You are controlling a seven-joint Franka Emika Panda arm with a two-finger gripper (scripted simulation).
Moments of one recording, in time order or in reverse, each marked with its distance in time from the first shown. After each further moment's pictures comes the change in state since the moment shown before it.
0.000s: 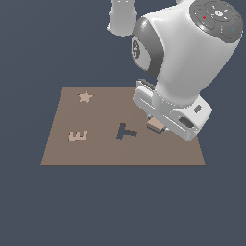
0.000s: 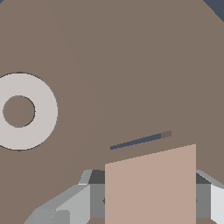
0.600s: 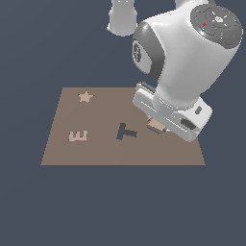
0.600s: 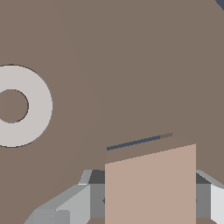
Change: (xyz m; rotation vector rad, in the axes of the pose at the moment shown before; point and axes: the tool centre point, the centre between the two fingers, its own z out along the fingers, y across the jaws) arm 0.000 0.004 0.005 0.000 0.000 -0.042
